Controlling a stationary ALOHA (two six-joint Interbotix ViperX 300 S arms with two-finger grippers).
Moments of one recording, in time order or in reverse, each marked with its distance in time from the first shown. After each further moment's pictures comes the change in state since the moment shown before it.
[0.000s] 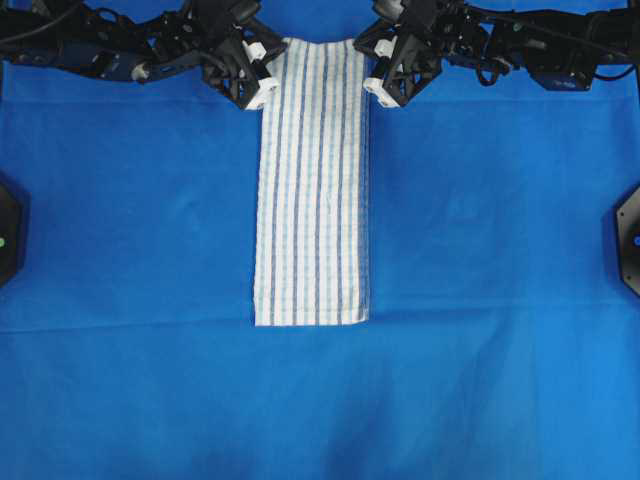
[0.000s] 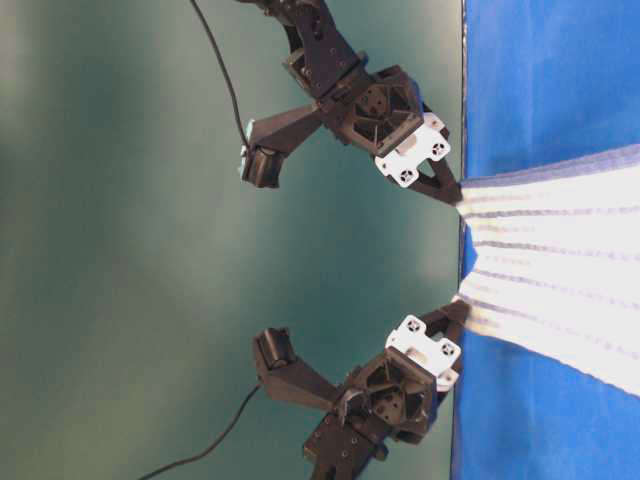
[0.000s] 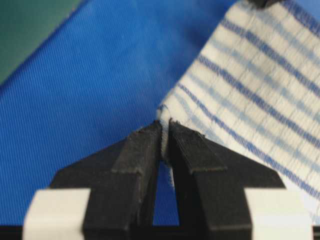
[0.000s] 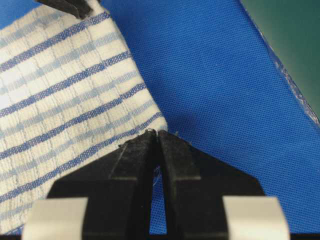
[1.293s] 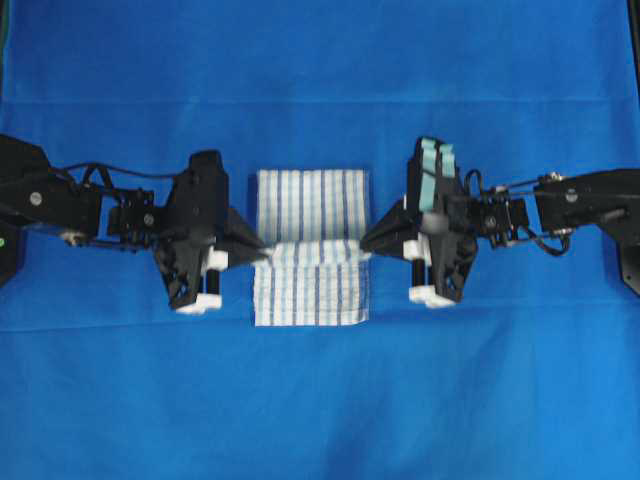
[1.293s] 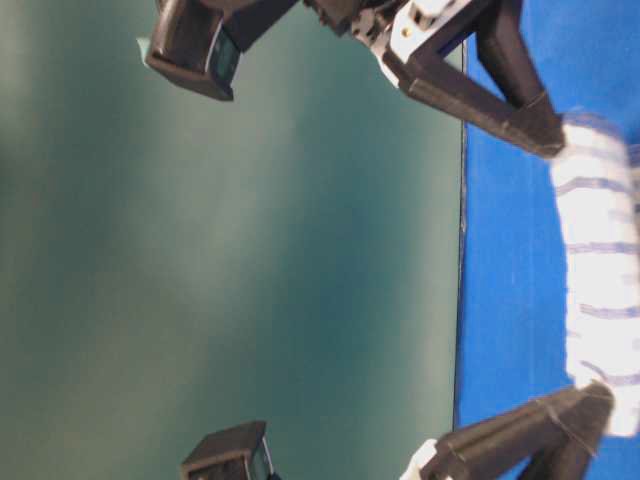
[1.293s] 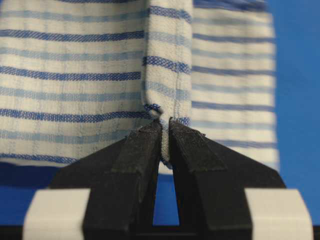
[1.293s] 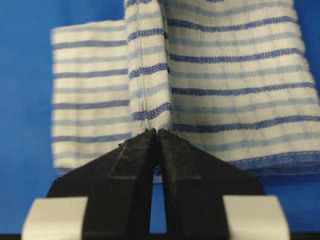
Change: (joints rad) left arm -0.614 -0.268 0.250 0.000 0.097 -0.124; right arm 0.586 -0.265 0.261 0.005 -0.002 0.196
